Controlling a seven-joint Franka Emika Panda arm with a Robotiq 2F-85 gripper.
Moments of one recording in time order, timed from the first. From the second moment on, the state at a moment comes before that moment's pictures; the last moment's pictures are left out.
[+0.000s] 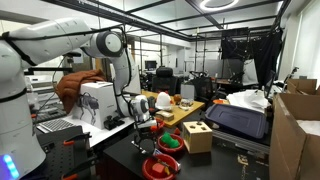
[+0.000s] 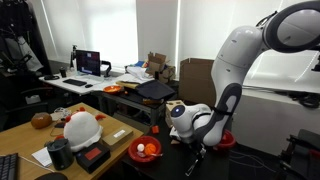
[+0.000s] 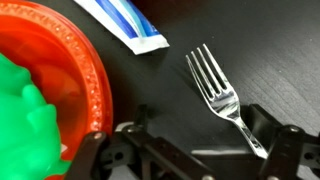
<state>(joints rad) 0.28 1.10 -0.04 -1.74 -0.64 2.53 -0.27</state>
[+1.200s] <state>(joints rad) 0.08 1.10 0.13 -1.70 -0.57 2.55 -0.56</state>
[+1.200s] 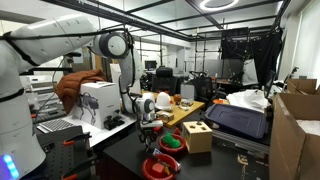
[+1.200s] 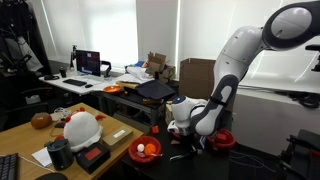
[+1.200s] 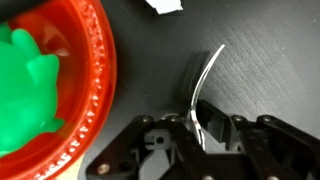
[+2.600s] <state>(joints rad) -0.05 1.03 0.16 -1.77 -0.34 2.56 -0.65</state>
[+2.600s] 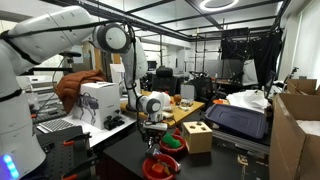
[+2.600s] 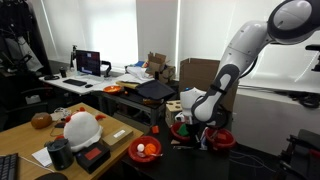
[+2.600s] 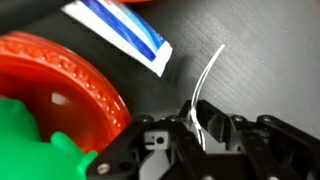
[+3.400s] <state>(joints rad) -0.41 0.91 0.40 -1.91 -0.06 2.67 -0.93</state>
